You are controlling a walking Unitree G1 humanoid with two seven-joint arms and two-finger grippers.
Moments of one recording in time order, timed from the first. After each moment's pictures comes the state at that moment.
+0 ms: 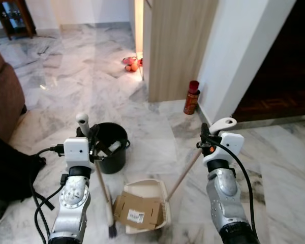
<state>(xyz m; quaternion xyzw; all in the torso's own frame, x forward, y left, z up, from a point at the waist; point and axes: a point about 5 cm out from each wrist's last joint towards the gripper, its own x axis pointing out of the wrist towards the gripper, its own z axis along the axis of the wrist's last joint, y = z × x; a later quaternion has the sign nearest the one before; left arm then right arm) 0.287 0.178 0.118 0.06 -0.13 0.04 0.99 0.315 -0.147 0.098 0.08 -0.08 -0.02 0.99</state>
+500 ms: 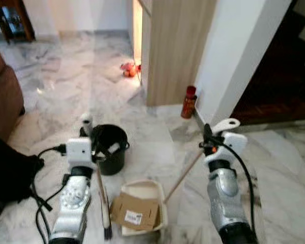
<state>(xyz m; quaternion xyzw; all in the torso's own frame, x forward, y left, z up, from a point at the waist) 0.287 0.184 0.118 0.07 -0.13 0.05 0.99 0.316 -0.141 0.098 0.09 -0.08 -0.01 0.99</state>
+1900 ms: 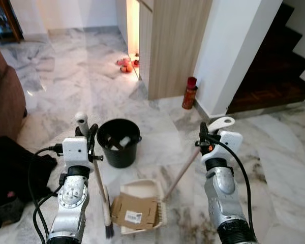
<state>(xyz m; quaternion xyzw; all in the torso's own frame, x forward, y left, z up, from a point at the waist) 0.288 0.183 0.120 0.06 -0.14 0.05 0.99 0.320 -0.142 0.100 0.09 -0.07 -0.01 0.99</state>
